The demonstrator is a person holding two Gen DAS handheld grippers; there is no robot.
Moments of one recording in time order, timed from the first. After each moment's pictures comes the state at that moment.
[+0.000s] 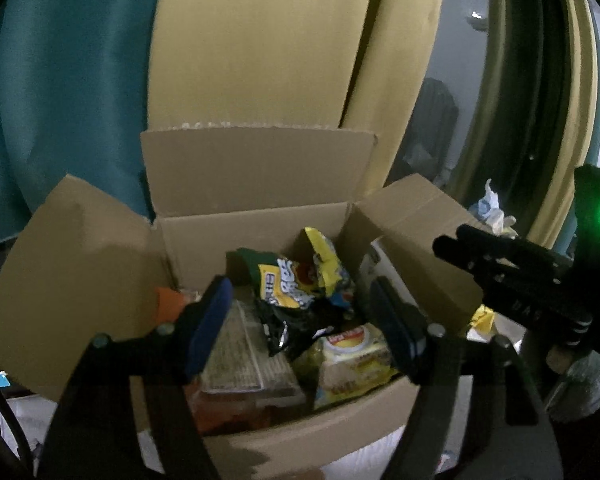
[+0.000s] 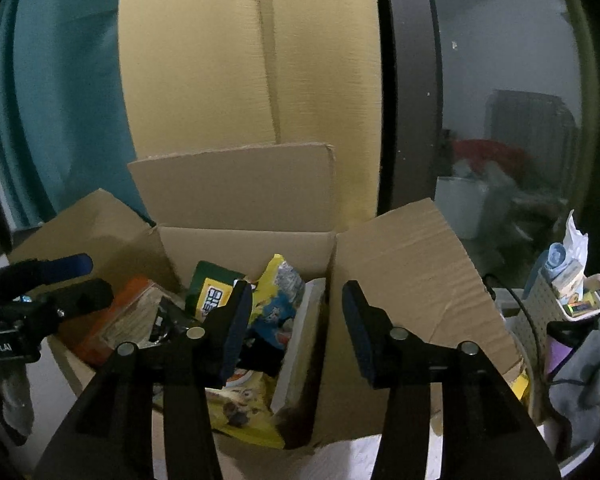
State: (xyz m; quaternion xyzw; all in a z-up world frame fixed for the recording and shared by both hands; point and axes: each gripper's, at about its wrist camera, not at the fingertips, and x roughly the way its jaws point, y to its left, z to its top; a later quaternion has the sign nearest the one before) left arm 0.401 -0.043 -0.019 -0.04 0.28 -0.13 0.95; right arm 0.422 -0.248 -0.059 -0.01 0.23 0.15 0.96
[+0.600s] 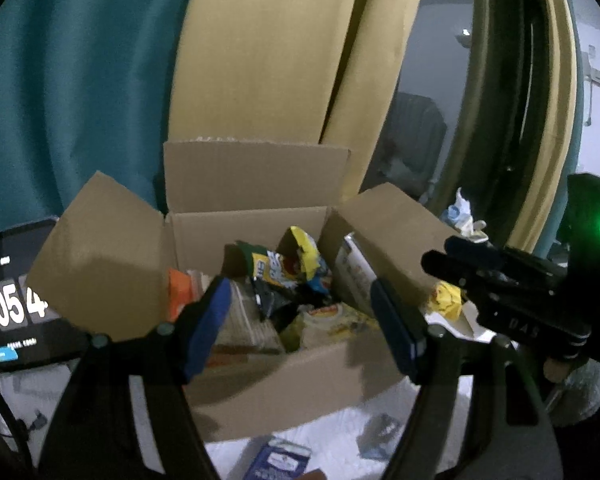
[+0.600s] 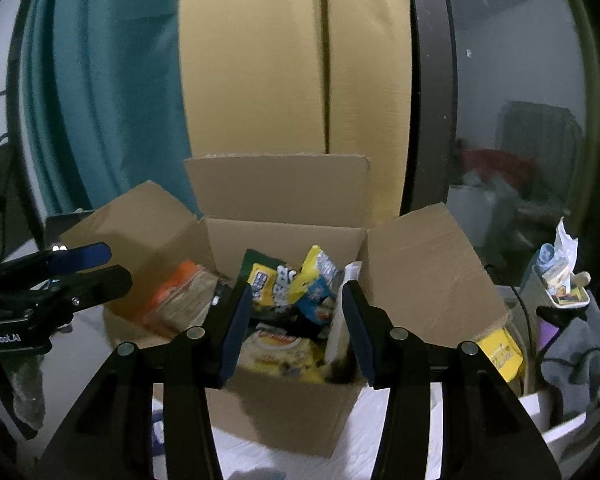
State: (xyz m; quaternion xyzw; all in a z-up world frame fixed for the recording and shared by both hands) left arm 0.334 -0.028 -0.005 -0.06 0.26 -0.15 0.95; right arm 0.352 -0.226 -0.041 -0.03 0.22 0.18 0.96
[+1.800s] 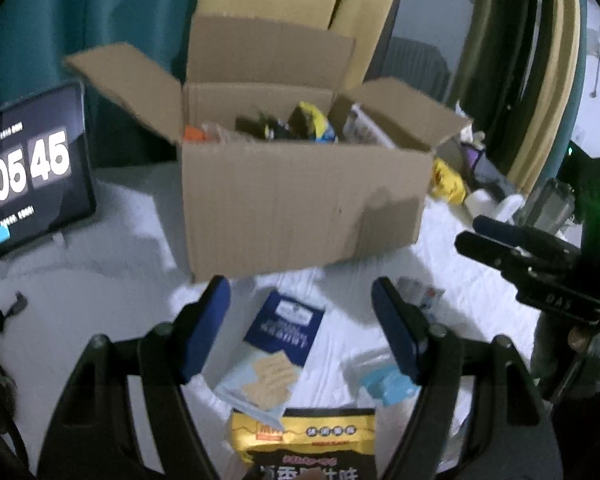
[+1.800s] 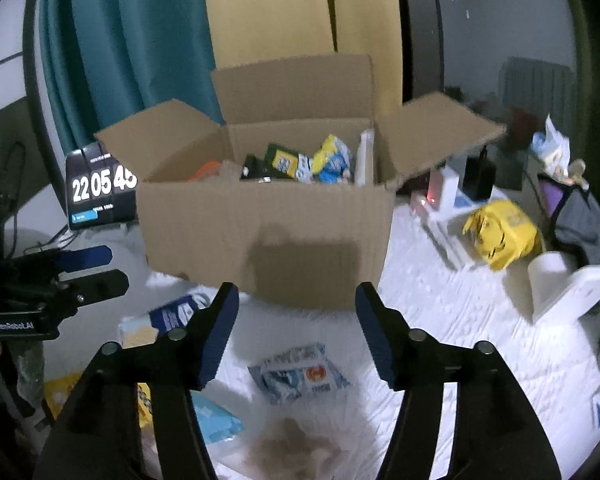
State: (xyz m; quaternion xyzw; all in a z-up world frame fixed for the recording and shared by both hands) left arm 0.266 -0.012 -0.108 -0.05 0.37 -0.15 0.92; right arm 0.273 -0.231 -0.138 0.00 0.30 0.17 0.94
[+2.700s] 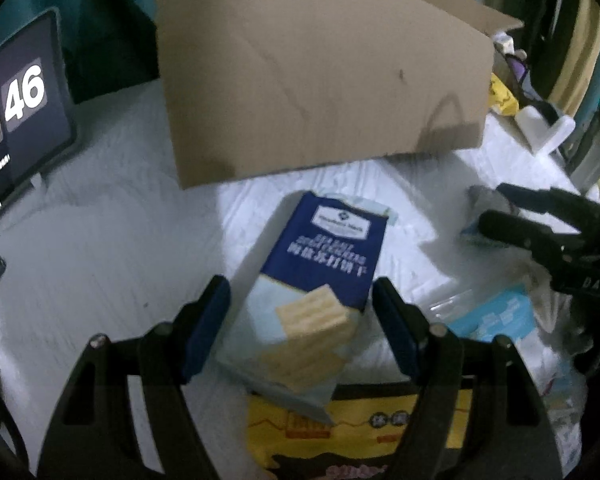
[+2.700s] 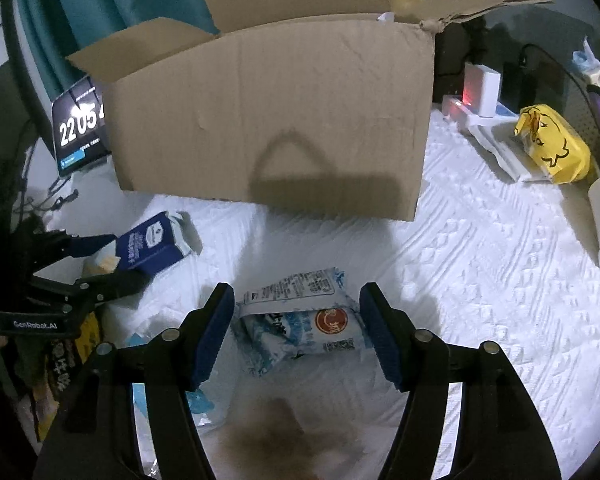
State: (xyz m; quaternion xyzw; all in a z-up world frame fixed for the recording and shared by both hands) left arm 0.287 -0.023 -0.180 0.01 0.47 -0.12 0.87; right arm 0.300 -0.216 -0.210 -0.01 0.41 0.20 0.89
